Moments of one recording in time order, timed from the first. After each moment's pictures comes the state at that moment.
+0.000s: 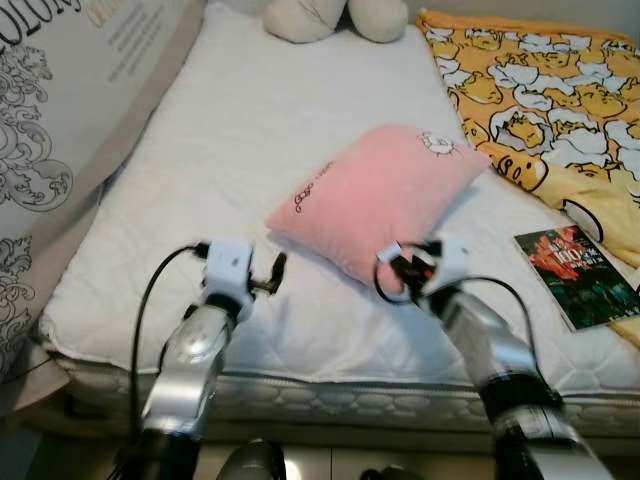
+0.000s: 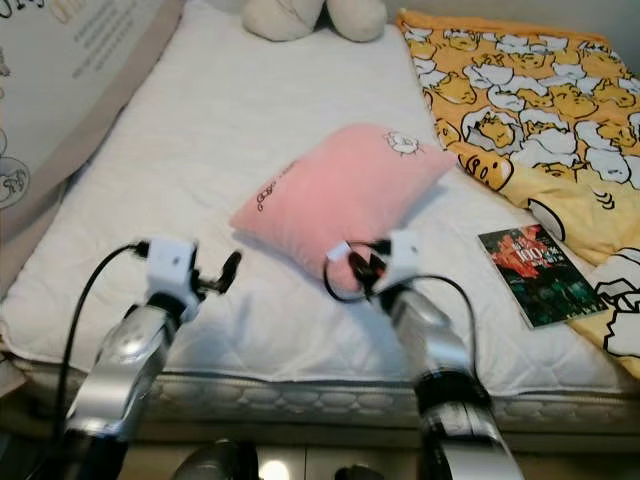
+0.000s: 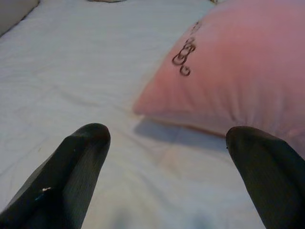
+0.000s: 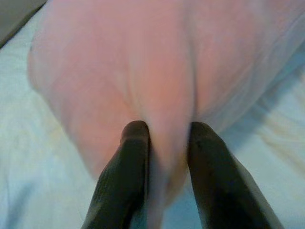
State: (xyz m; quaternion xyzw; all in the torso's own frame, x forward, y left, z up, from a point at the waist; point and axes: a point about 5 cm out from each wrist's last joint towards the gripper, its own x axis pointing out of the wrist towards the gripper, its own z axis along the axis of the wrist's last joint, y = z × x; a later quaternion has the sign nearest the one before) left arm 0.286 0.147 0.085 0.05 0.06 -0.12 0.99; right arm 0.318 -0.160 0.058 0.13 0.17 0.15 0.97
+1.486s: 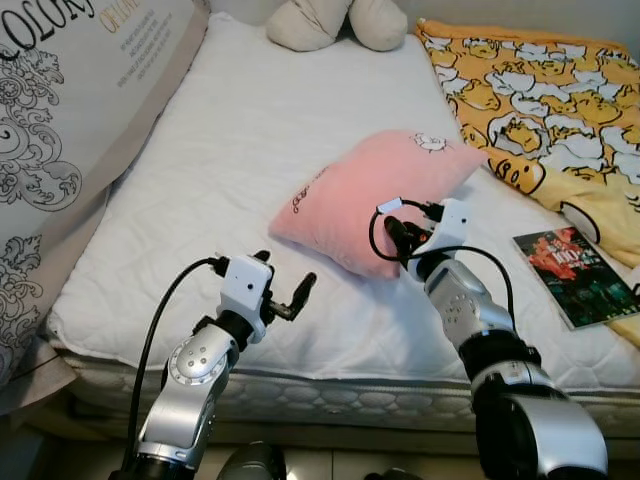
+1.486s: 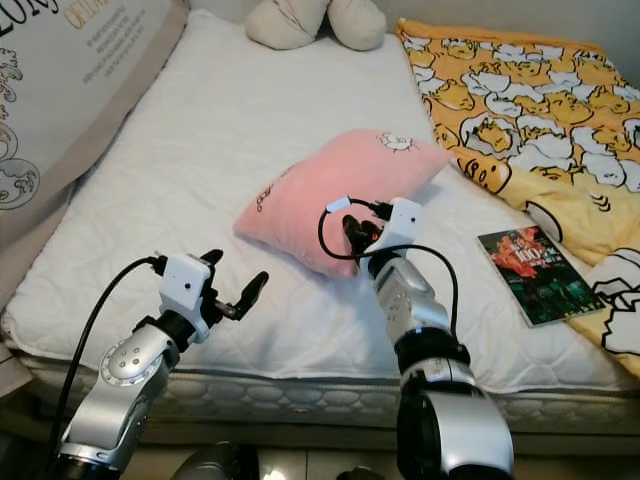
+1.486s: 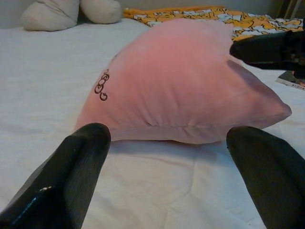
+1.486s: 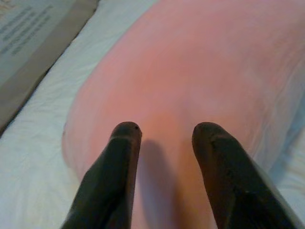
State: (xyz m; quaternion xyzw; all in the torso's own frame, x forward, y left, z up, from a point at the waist) left arm 0.267 0.126 0.088 0.05 0.02 -0.24 0.97; right arm 0.364 -0.137 0.089 0.22 0.13 0.09 0.96
